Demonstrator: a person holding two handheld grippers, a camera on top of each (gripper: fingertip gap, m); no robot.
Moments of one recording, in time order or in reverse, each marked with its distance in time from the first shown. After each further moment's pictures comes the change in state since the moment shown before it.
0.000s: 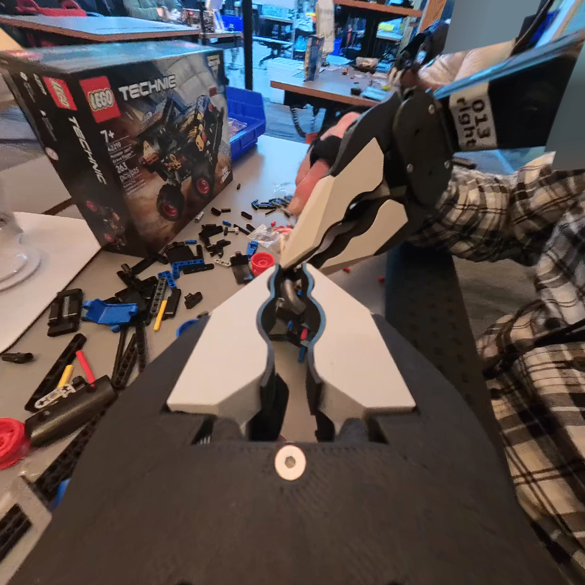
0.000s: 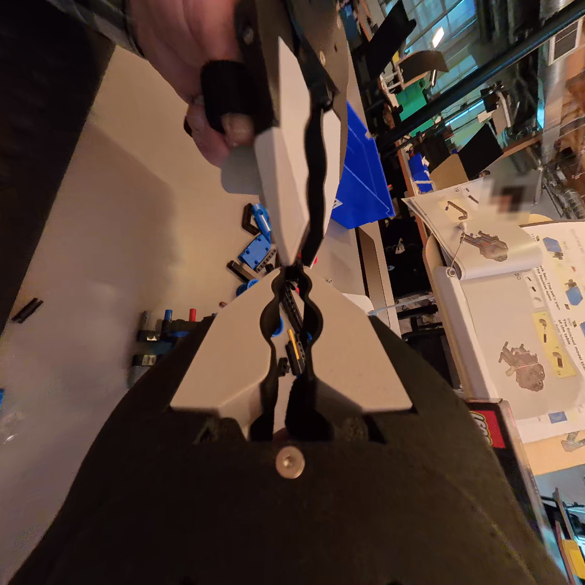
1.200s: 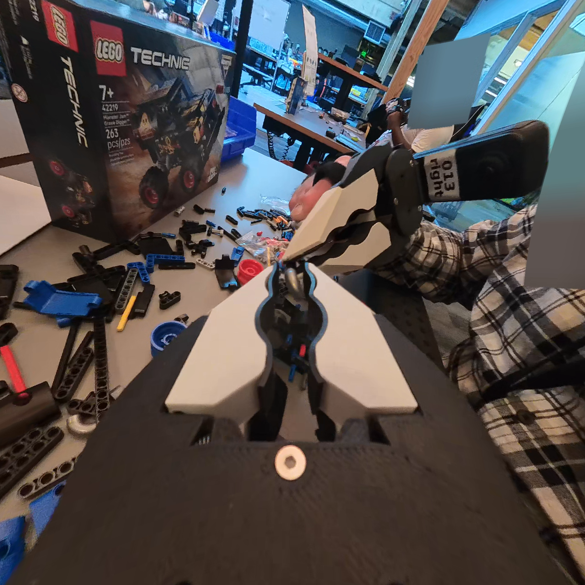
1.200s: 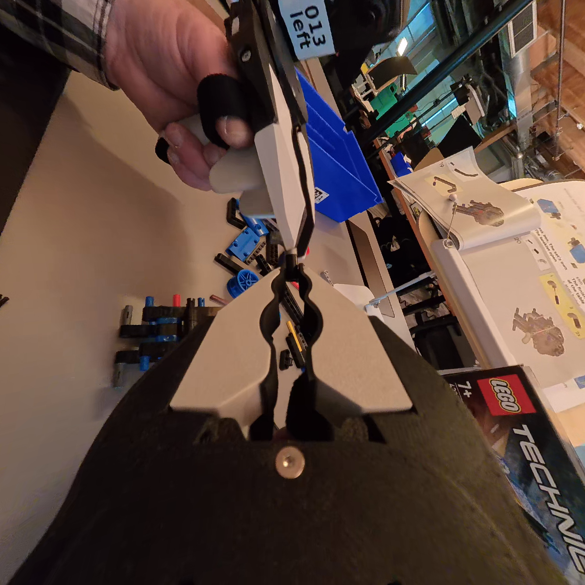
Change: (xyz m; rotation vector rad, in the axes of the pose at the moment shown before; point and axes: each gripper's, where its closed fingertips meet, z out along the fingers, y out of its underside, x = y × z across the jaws) left arm -0.018 0.004 0.014 0.083 0.100 -0.222; right arm 0.007 0.024 -0.001 0.051 0.059 0.096
